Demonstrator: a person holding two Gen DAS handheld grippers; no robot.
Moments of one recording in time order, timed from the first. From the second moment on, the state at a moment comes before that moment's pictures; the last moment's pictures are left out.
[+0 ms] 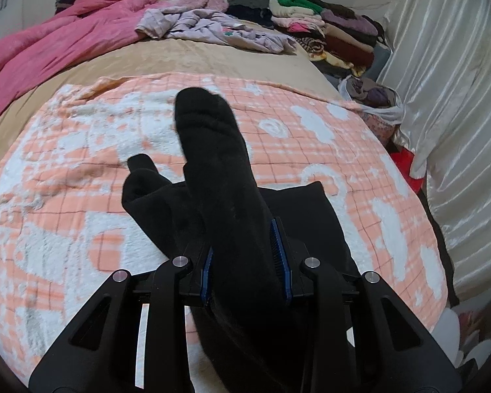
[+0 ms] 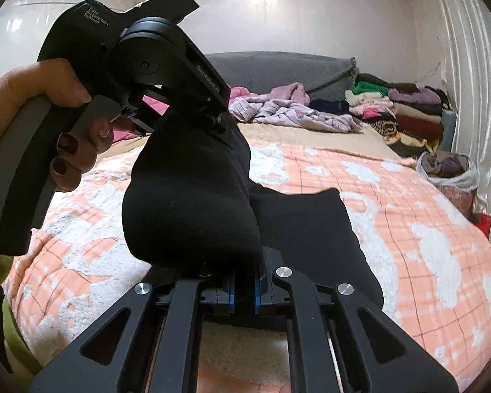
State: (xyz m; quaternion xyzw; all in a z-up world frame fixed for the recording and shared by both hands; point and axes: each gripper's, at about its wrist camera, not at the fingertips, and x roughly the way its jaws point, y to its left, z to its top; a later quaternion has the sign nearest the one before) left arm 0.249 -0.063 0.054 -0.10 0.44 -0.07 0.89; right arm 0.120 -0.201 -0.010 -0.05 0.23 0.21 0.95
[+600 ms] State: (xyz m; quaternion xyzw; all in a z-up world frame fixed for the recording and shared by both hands) left arm 0.270 -0.110 0.027 -0.06 0.46 -0.09 0.88; right arm 0.136 -0.233 -0.034 0.01 0.28 0.21 0.94
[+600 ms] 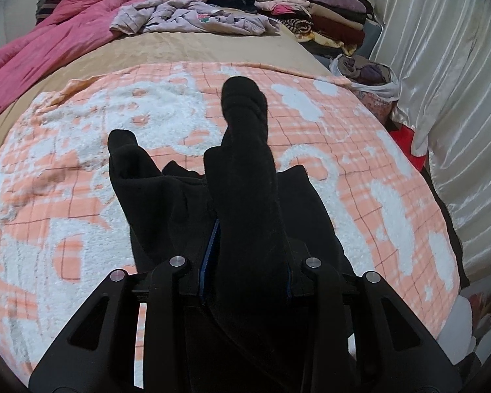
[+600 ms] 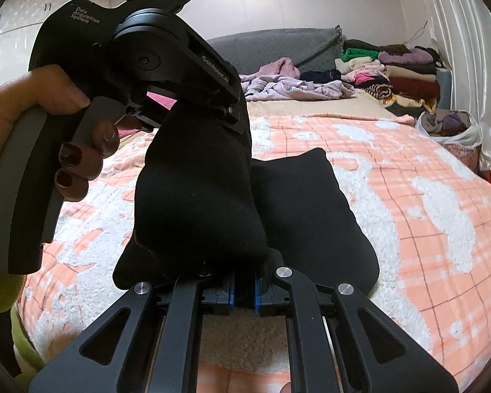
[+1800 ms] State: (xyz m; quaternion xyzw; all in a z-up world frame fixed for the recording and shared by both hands) left arm 0.221 -0.075 -0.019 -0.07 0.46 -0.10 0.88; right arm 0.212 -0.318 -0.028 0.27 0.41 0.31 0.81
